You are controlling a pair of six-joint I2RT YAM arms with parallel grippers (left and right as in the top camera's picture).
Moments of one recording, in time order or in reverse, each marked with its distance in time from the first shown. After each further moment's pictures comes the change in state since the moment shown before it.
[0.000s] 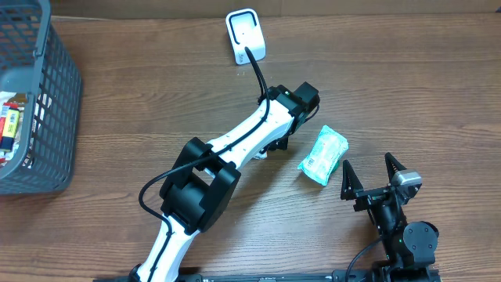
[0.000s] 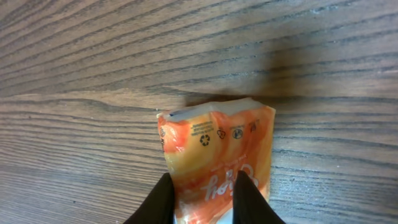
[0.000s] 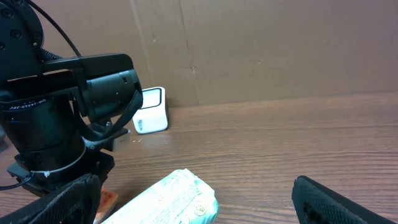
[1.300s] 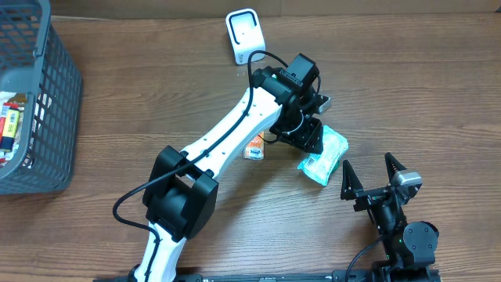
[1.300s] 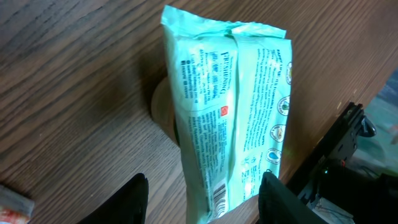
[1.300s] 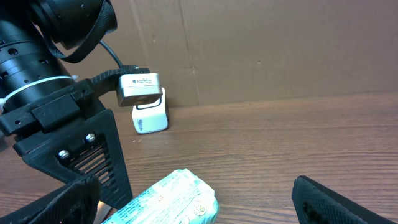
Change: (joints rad) left arm 0.043 -0.105 0.095 0.056 0.848 0.505; right arm 0.000 0.000 0.000 0.000 0.000 0.000
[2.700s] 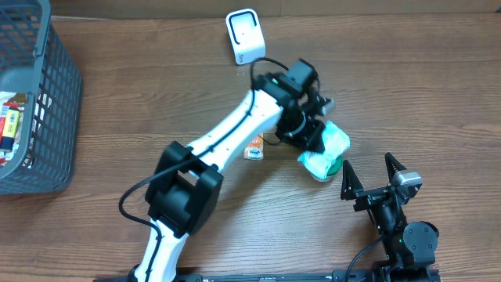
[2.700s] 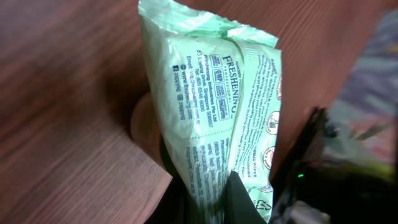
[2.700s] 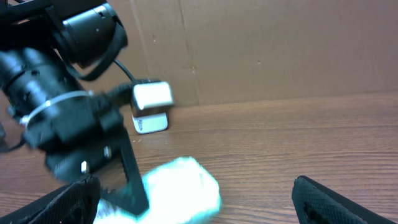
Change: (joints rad) left arm 0.018 0.026 -0.054 0.118 0.143 -0.001; right arm 0.000 0.000 0.000 0.000 0.000 0.000
